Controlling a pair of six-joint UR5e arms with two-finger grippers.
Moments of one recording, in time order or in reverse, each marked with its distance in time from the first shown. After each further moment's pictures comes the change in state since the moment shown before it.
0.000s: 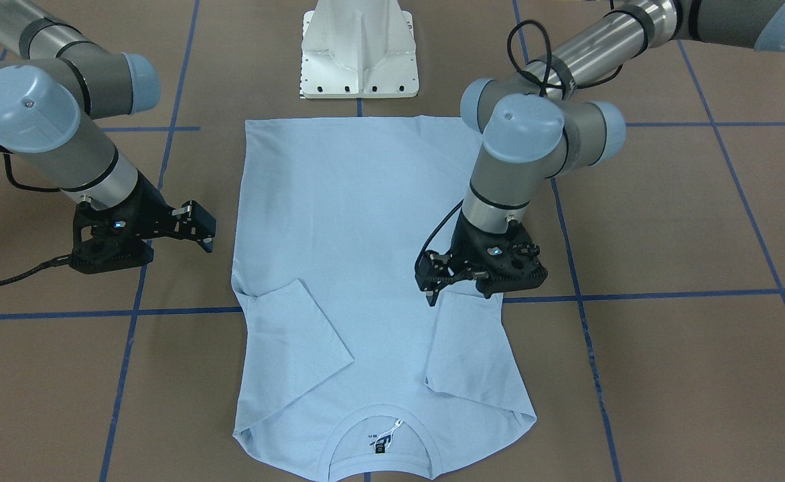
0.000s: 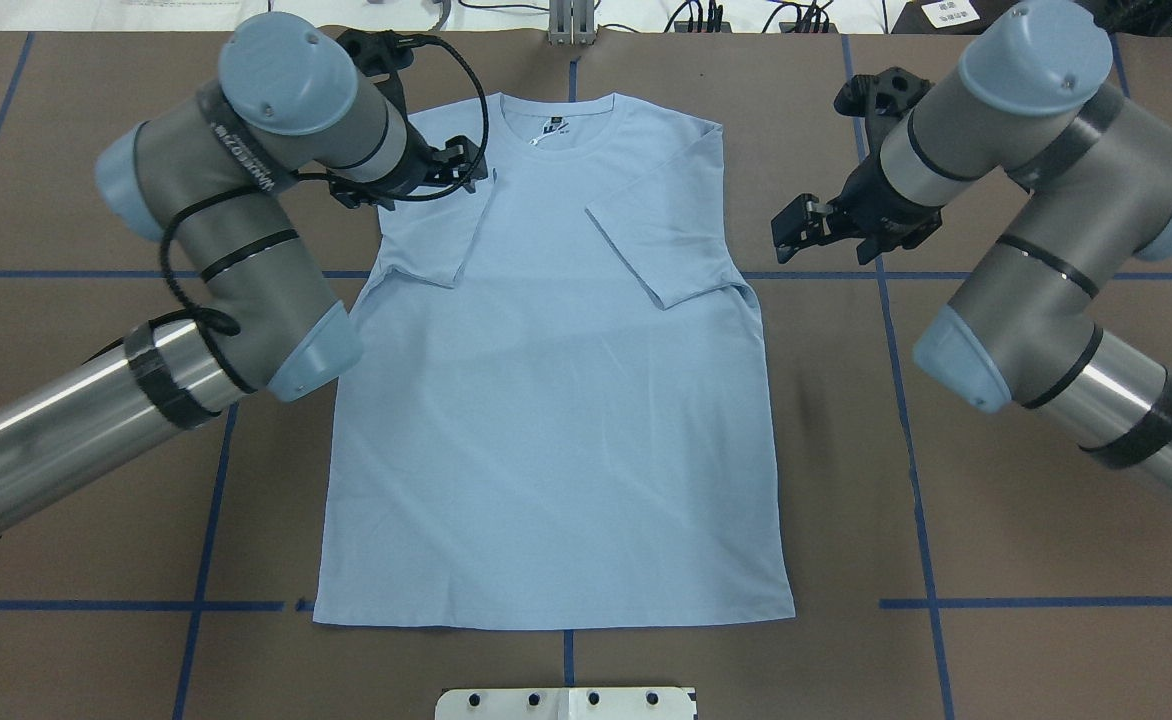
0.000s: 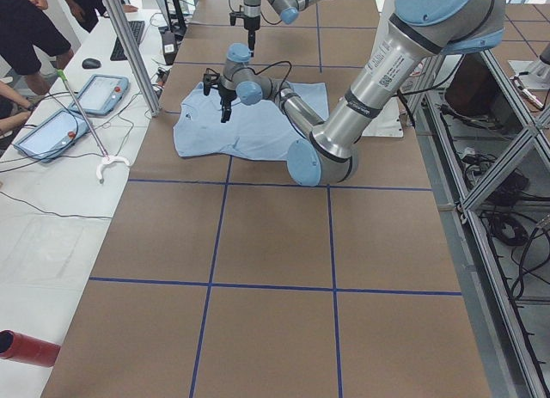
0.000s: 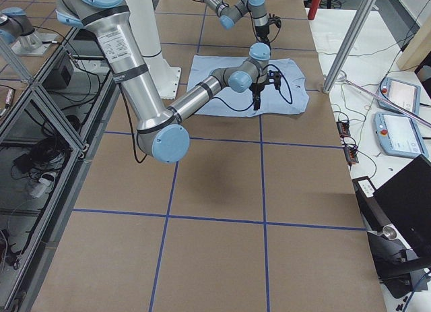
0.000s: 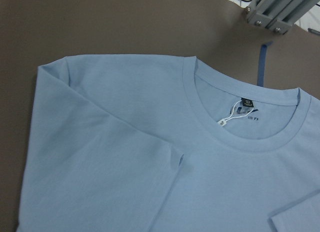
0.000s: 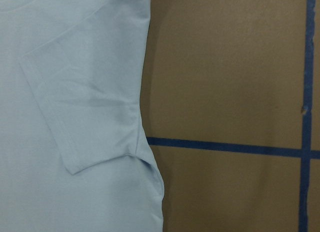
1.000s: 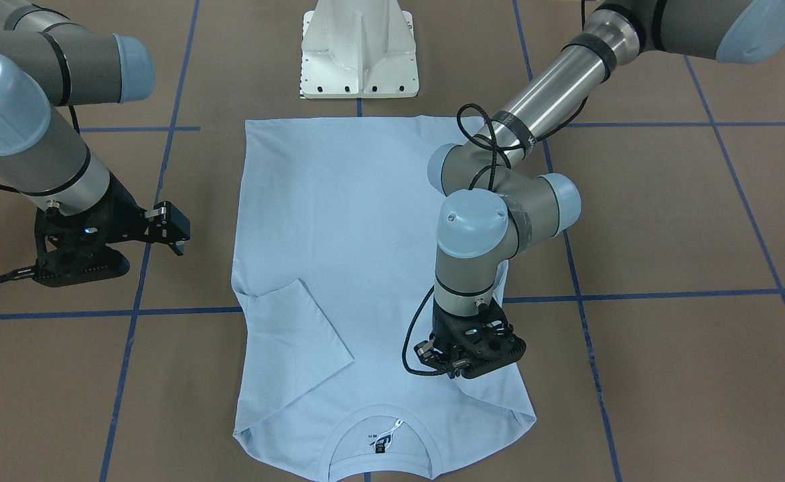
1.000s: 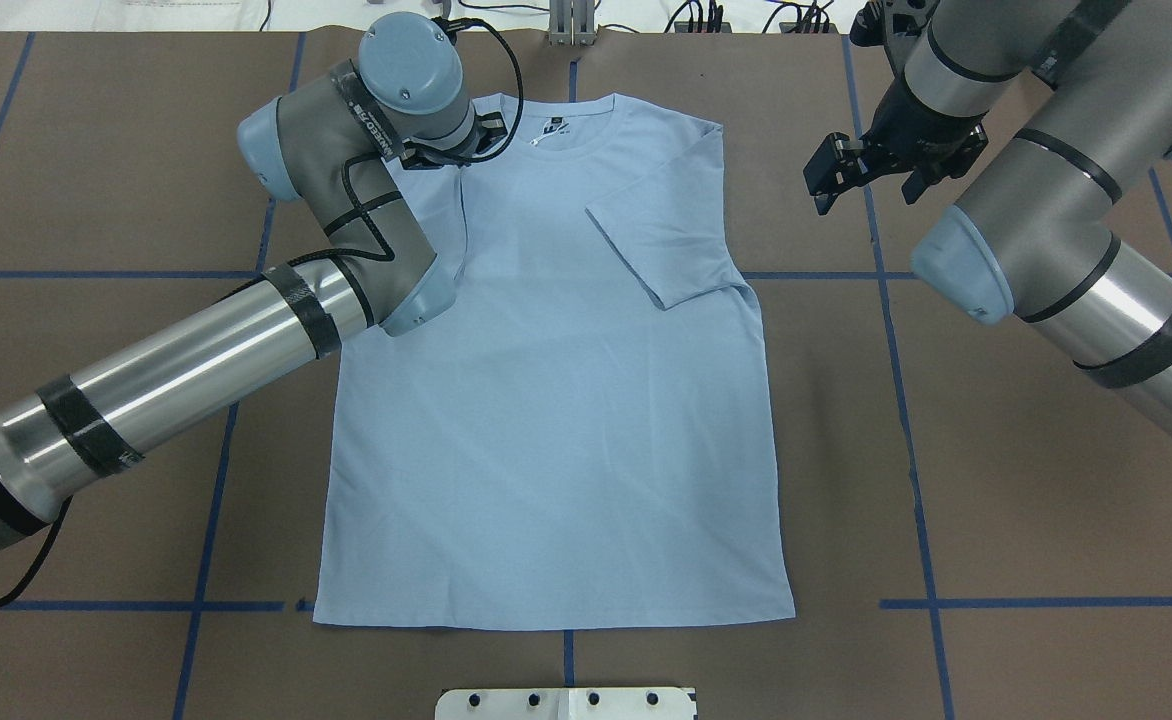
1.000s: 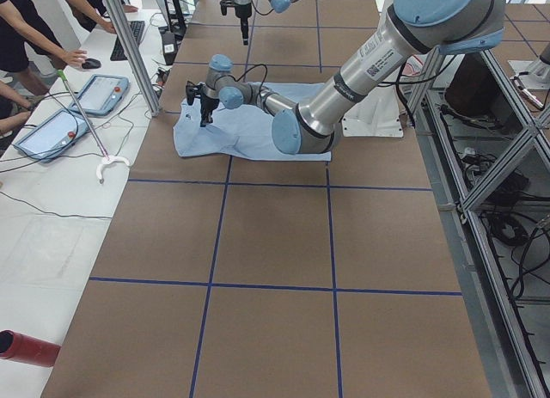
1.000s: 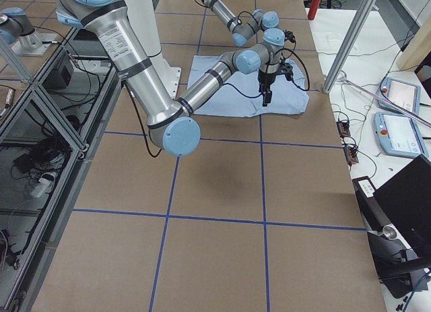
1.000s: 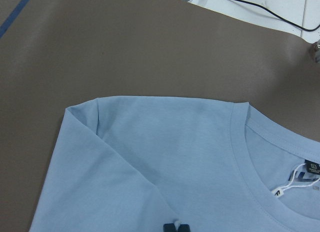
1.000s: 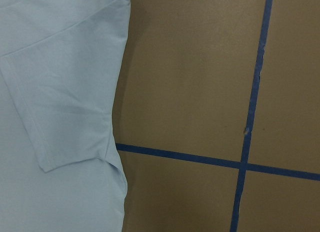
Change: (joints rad) left arm 0.006 -0.299 0.603 -0.229 0.133 -0.156; right arm 0.130 0.145 -0.029 -0.374 0.035 -0.339
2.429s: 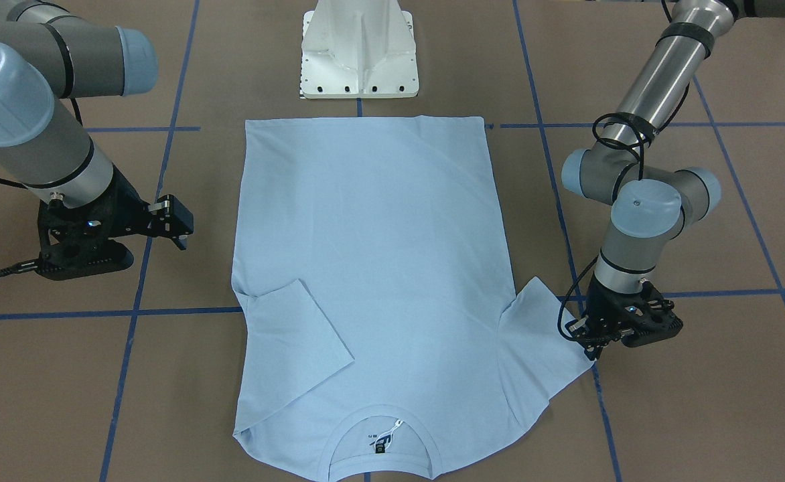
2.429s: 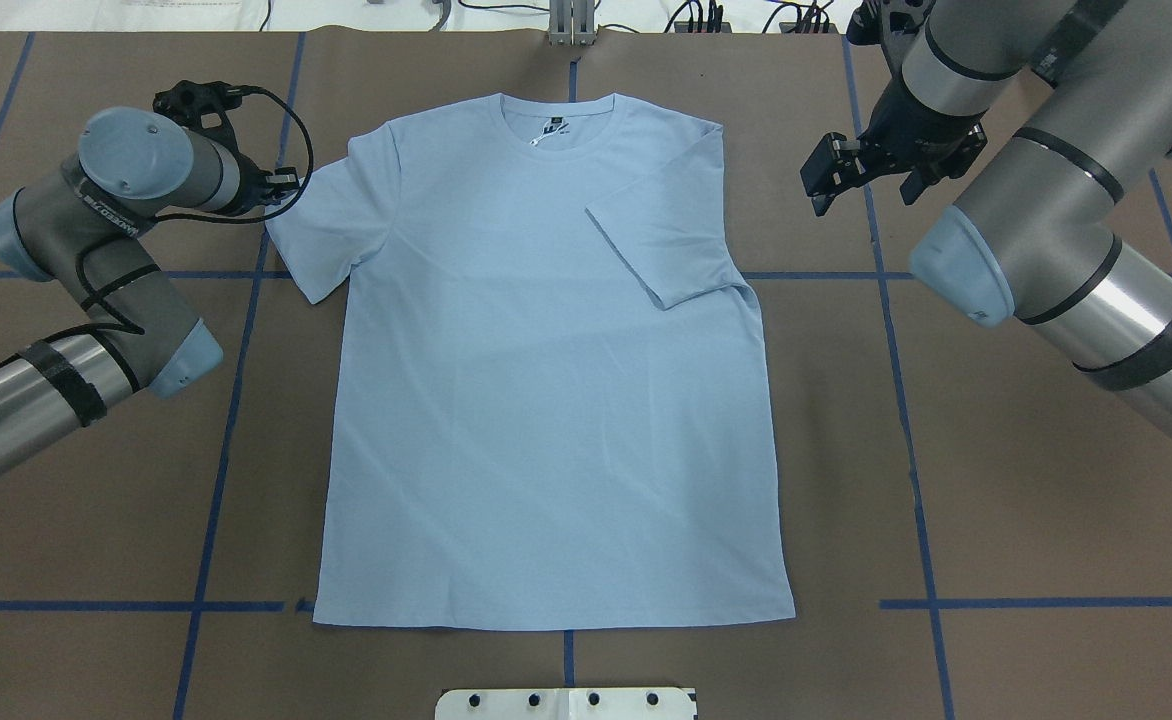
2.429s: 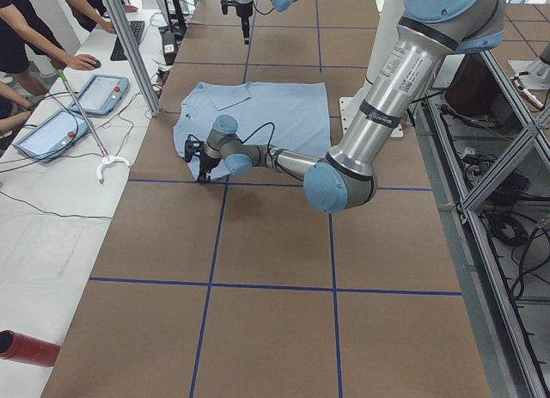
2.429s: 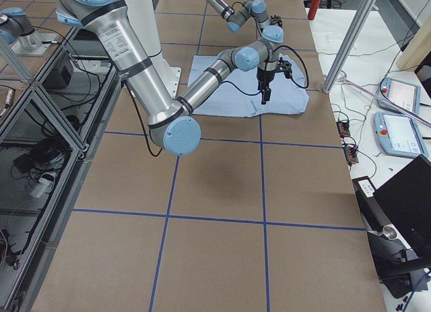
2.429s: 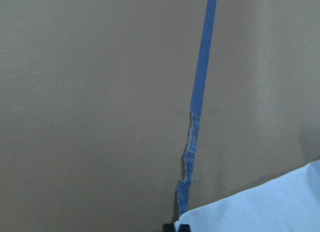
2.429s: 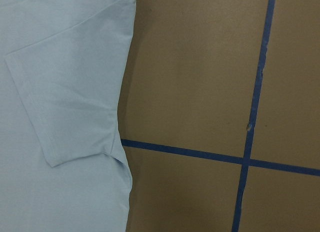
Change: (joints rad) left arm -0.097 0.440 -0.221 -0.226 -0.006 0.185; right arm -0.003 0.005 0.020 -0.026 0.001 -0.002
